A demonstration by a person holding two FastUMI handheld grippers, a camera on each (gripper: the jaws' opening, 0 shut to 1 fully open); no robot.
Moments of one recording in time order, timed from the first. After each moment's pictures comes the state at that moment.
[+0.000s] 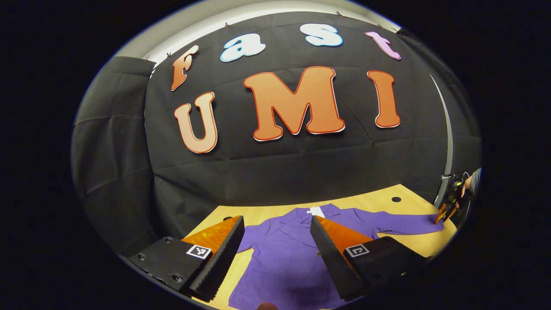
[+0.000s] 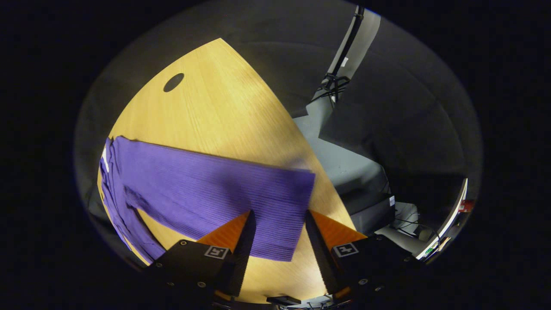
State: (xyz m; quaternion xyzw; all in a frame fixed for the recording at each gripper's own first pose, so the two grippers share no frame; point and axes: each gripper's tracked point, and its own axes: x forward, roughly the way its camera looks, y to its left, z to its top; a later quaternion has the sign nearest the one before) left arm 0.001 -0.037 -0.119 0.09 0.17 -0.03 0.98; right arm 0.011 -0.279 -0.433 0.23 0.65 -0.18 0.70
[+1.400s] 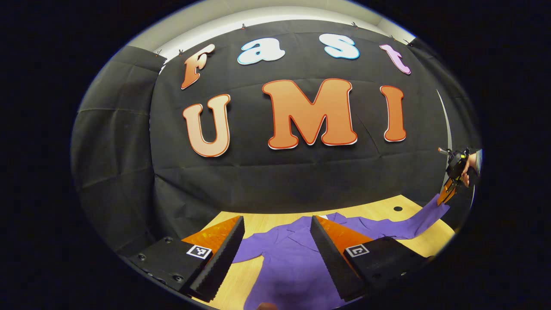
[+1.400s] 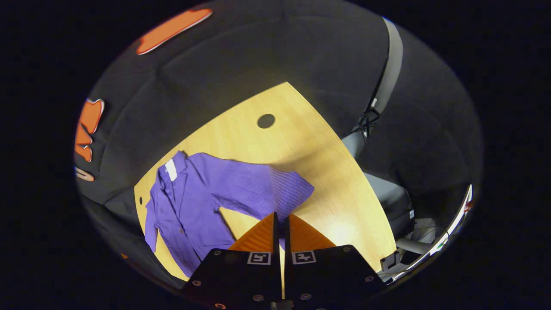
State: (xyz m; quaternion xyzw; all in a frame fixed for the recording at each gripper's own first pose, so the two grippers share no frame) left arm 0.016 0.034 -0.097 0.06 0.14 -0.03 0.99; right arm 0.082 -0.169 -0.252 0.25 0.54 -0.11 0.80
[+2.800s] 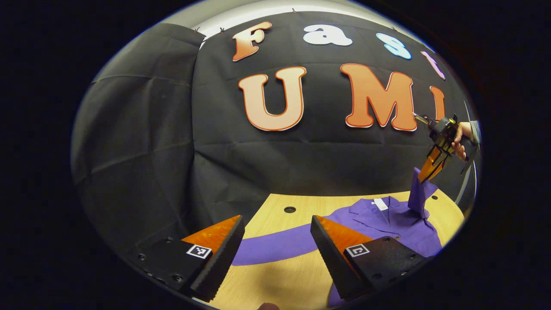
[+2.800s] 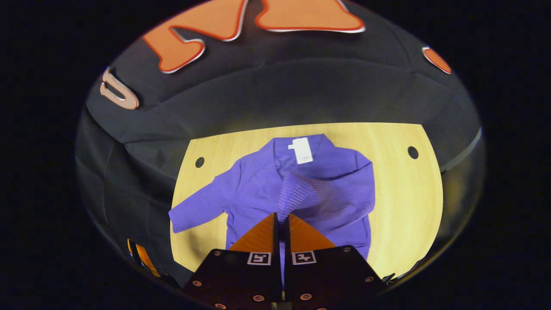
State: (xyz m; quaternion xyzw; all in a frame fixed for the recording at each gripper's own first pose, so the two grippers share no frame) left arm 0.027 0.296 -0.158 0.04 0.20 0.05 0.98; right arm 0.189 0.219 -0.163 0.12 0.53 0.09 0.83
